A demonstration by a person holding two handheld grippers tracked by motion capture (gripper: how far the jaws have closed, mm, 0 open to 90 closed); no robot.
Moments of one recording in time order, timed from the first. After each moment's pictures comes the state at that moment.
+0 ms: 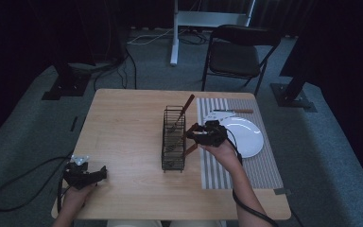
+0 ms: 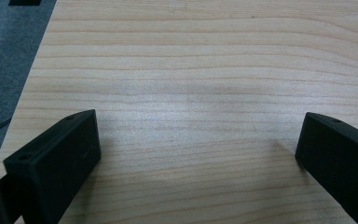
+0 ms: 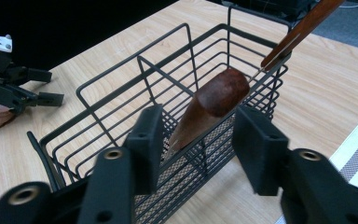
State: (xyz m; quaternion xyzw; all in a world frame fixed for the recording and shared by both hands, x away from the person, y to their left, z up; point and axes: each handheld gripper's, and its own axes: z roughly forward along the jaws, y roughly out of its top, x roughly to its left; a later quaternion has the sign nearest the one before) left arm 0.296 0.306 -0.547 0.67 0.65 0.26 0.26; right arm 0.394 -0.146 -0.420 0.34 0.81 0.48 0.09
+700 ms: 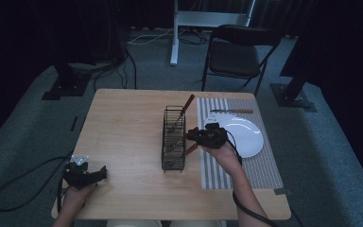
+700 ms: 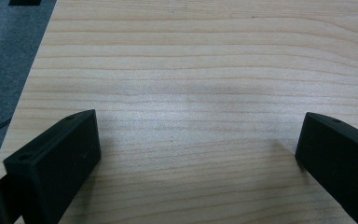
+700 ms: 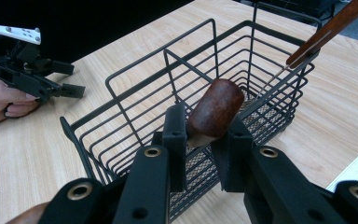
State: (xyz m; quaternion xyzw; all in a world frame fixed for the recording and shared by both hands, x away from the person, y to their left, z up) left arm 0.296 0.306 -0.547 0.67 0.65 0.26 0.26; right arm 0.387 -0.147 -0.419 0.31 0.82 0.49 0.07
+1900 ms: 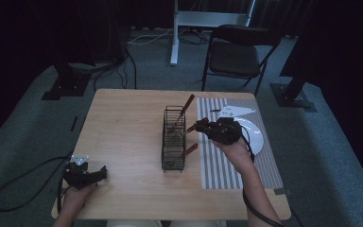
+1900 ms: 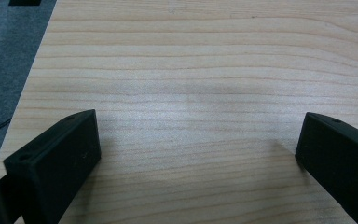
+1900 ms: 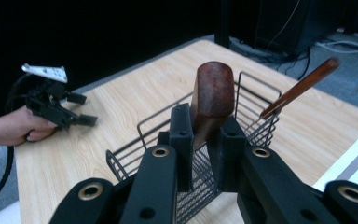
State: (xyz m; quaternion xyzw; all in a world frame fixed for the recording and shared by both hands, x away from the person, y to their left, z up) left arm 0.296 0.306 -0.547 0.67 0.65 0.26 0.26; right arm 0.358 -0.169 -0.355 0.29 0.79 0.52 0.12
